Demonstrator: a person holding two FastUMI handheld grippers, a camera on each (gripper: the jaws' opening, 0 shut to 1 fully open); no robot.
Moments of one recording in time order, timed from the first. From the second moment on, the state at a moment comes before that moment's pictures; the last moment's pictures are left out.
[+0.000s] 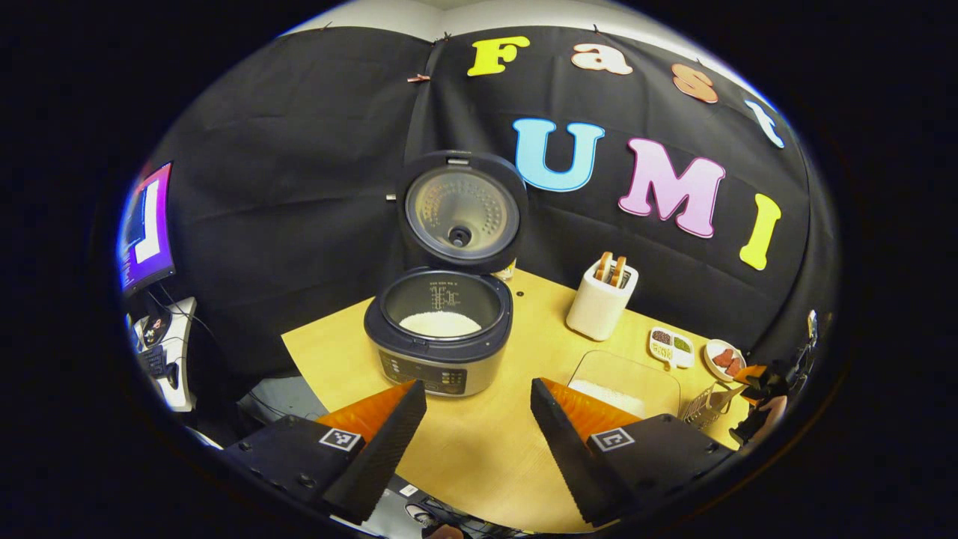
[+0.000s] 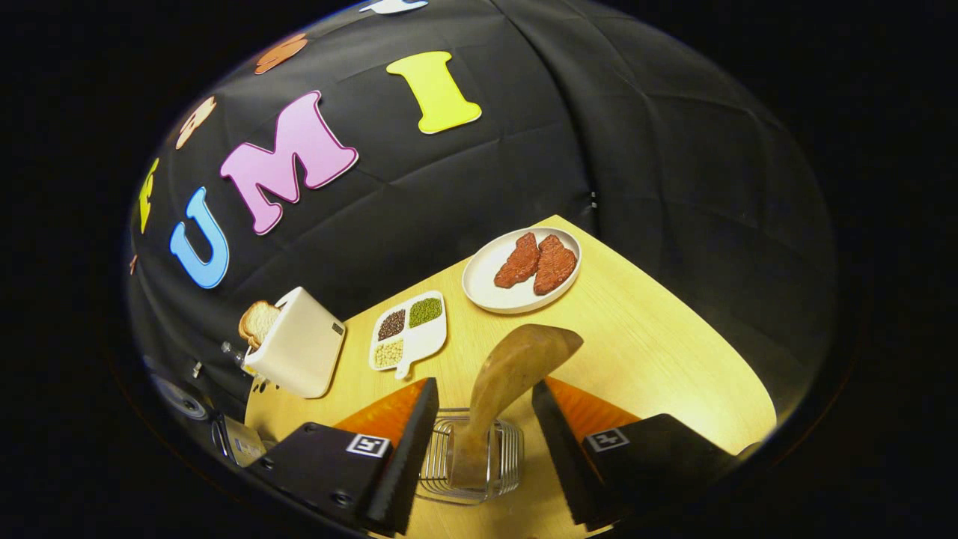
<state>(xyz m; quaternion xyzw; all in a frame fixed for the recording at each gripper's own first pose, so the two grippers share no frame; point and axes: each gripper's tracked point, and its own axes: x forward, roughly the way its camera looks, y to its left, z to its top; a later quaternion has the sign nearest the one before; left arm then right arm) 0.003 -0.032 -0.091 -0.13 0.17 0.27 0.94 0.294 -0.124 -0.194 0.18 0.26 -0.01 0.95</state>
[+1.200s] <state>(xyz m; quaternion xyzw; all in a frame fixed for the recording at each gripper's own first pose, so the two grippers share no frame) 0.028 0.009 -0.110 -0.11 0.17 0.17 0.96 0.238 -0.046 -0.062 0.15 0.15 0.03 0.98</state>
